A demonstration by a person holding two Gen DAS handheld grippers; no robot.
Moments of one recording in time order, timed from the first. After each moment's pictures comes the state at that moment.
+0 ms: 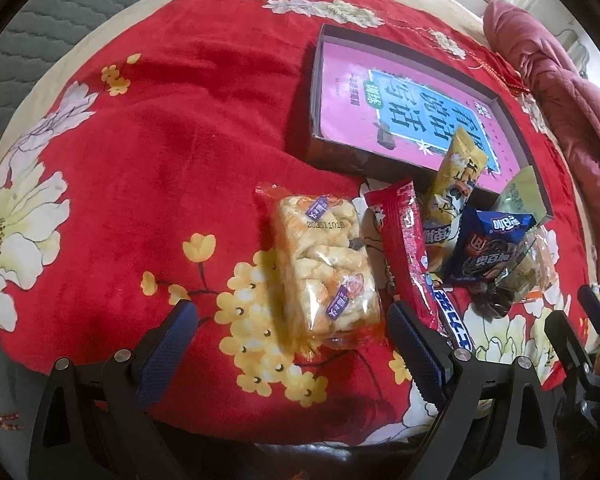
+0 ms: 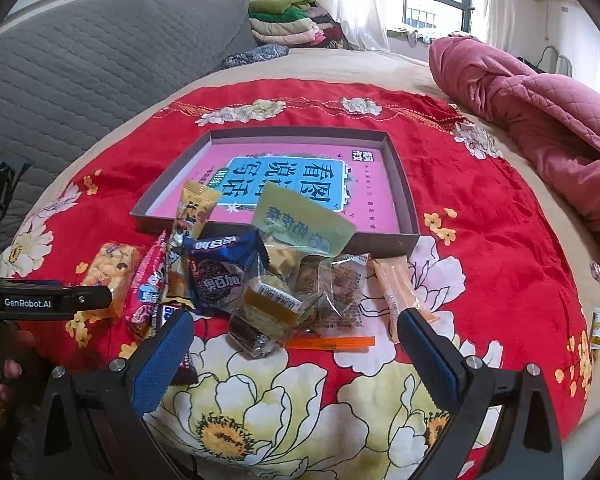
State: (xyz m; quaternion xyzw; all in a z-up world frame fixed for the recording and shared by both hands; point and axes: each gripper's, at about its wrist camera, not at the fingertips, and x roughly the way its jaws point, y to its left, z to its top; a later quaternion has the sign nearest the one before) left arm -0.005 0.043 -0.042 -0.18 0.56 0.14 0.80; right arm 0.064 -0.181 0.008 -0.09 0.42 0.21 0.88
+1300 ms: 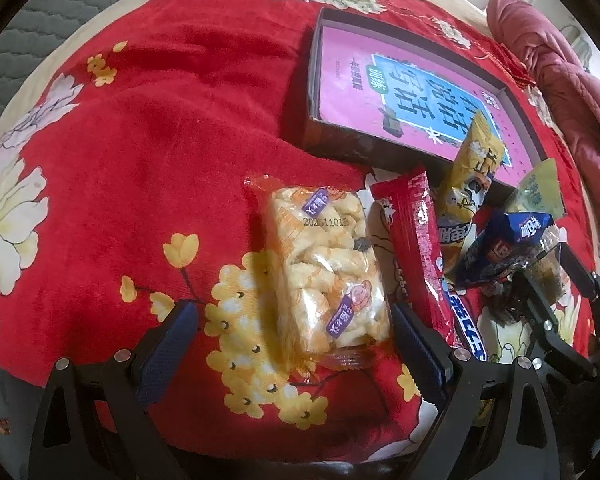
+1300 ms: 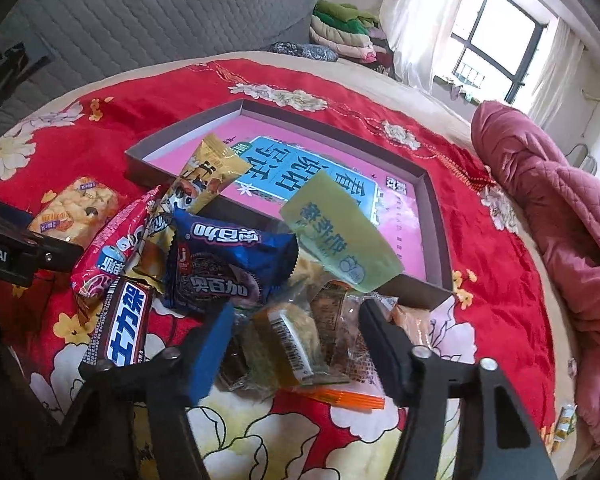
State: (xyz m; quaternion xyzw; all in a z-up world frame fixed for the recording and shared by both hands) left arm 0.014 0.042 -0.064 -0.18 0.57 0.14 0.79; right arm 0.074 -0.138 -0.028 -0.24 0.36 0.24 0.87
